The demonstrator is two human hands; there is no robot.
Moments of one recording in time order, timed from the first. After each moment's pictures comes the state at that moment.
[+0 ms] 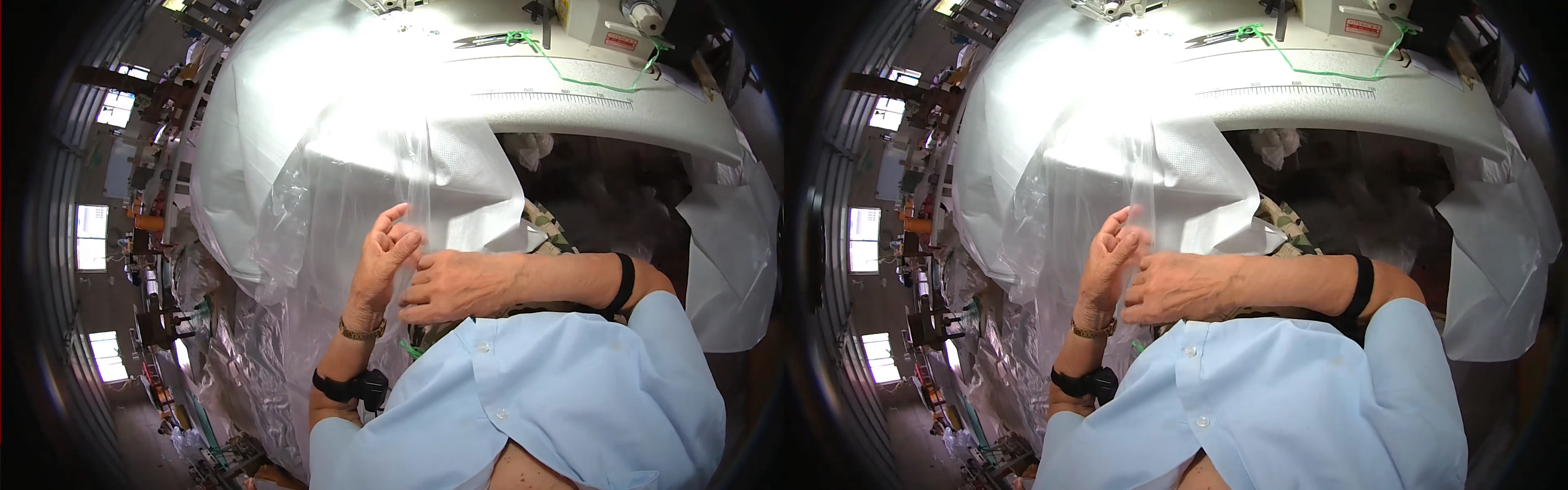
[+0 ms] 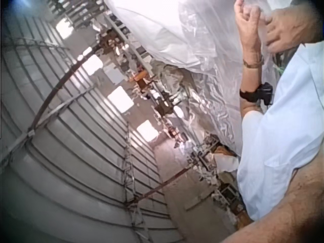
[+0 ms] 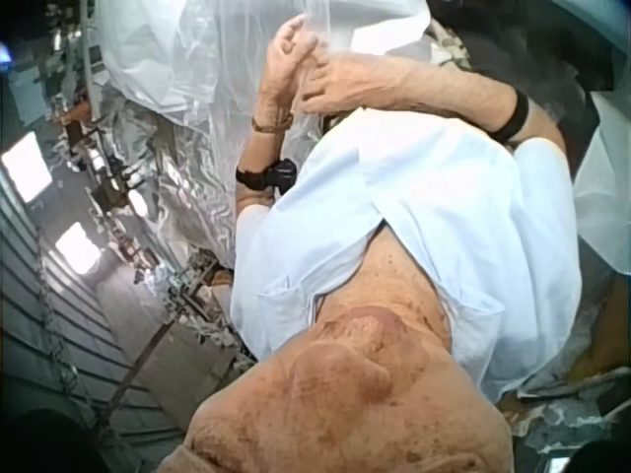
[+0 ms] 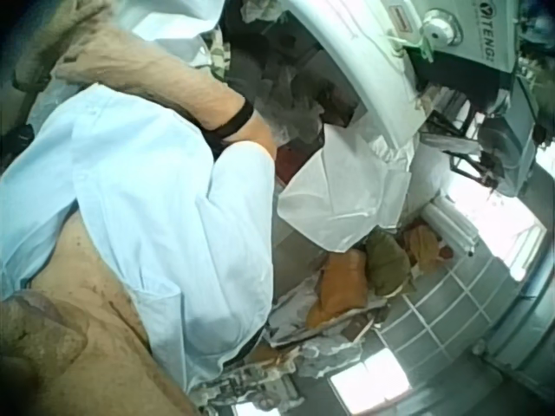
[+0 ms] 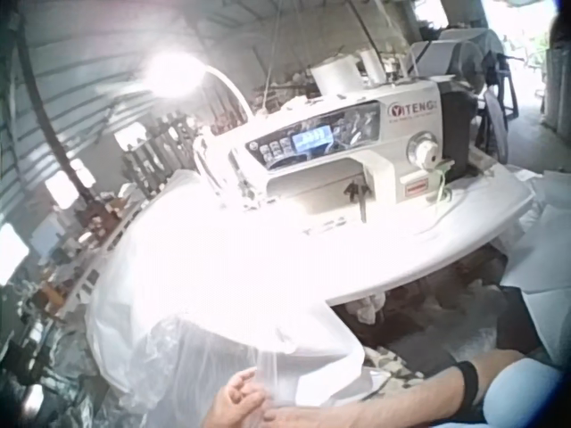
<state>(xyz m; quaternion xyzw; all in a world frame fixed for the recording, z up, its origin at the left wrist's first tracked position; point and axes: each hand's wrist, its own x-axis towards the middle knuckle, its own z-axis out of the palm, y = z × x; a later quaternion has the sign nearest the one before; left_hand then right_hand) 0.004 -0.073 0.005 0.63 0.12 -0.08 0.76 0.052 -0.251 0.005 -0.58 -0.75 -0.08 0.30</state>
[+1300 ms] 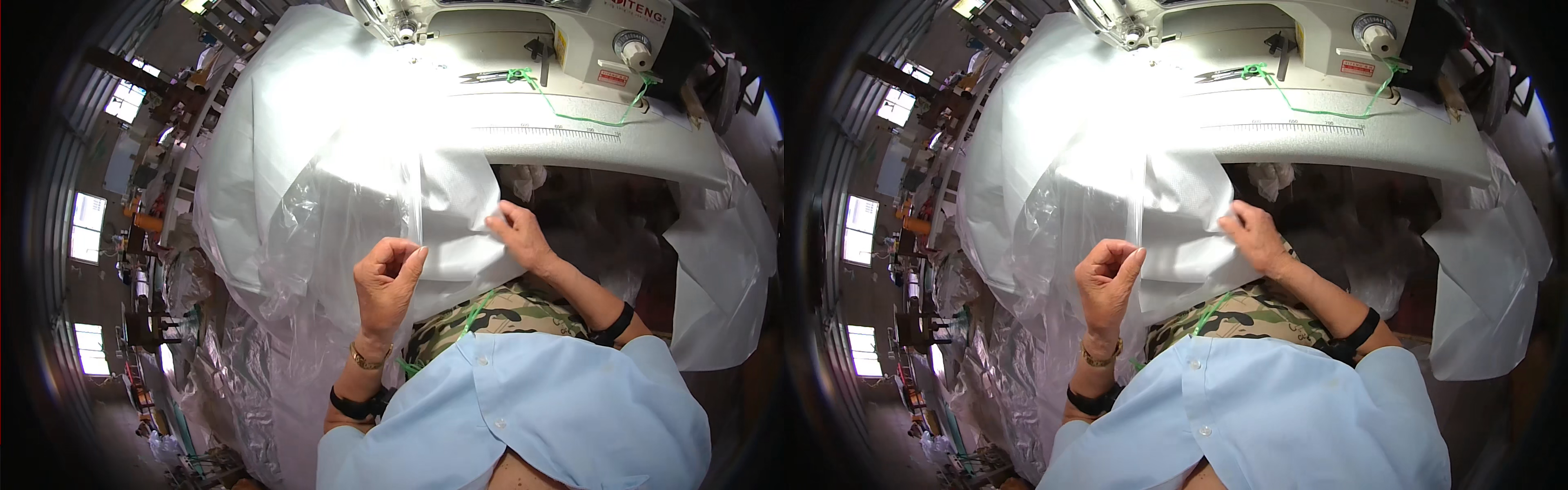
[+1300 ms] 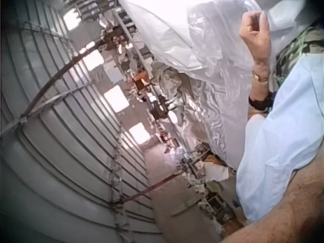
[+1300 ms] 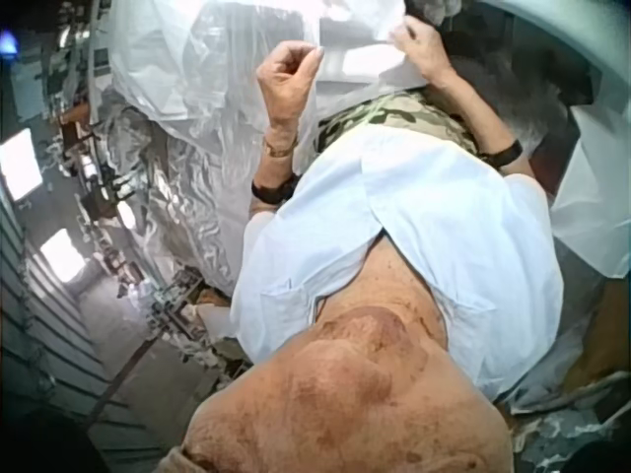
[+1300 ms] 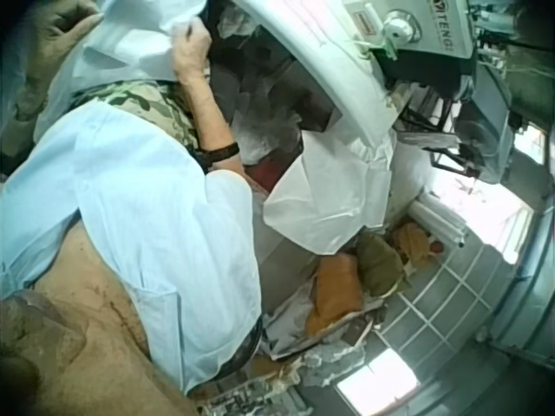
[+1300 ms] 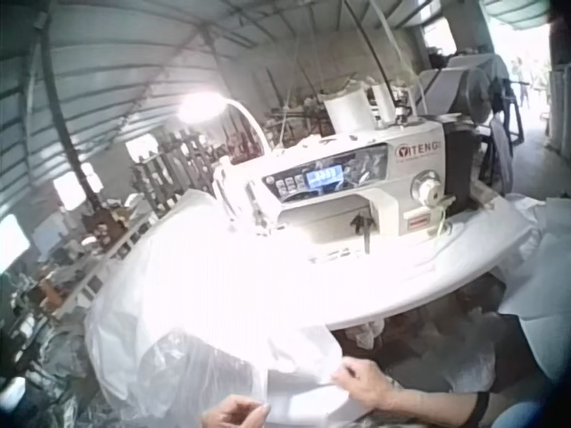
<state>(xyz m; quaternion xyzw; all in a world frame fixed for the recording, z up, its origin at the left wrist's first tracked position) -0.005 -0.114 0.037 0.76 0.03 0.13 0.64 0.101 -0.320 -0.085 -0.78 -0.14 0.11 0.60</state>
